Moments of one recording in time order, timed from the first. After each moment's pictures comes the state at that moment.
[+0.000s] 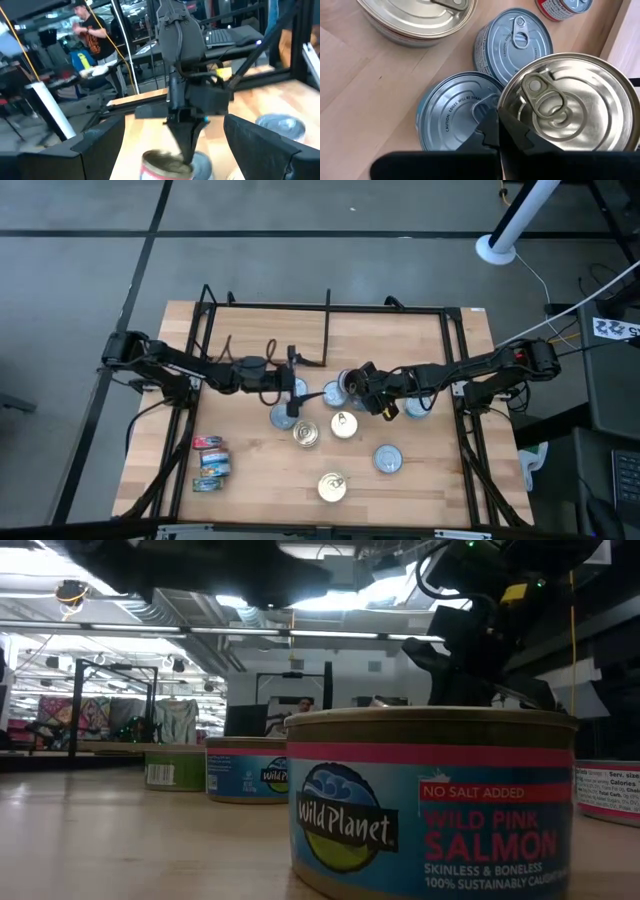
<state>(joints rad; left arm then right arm) -0.03 1.47 0.67 0.74 -0.16 0.25 0.05 1.44 0.74 -0.23 0.15 -0.73</state>
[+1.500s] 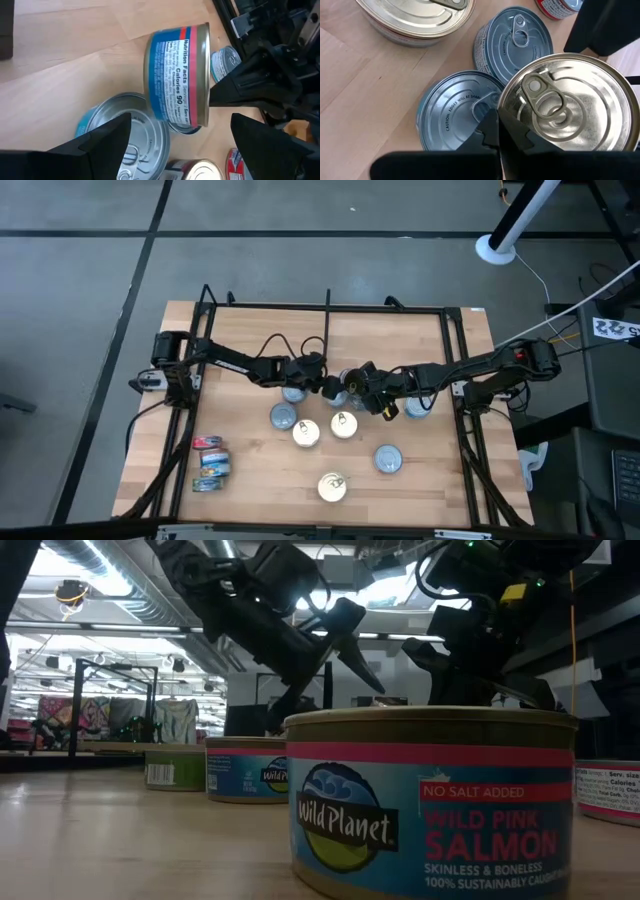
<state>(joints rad) 0.08 1.83 0.99 0.25 -0.09 -1.05 0.05 1.44 0.74 -0.24 0.15 -0.73</state>
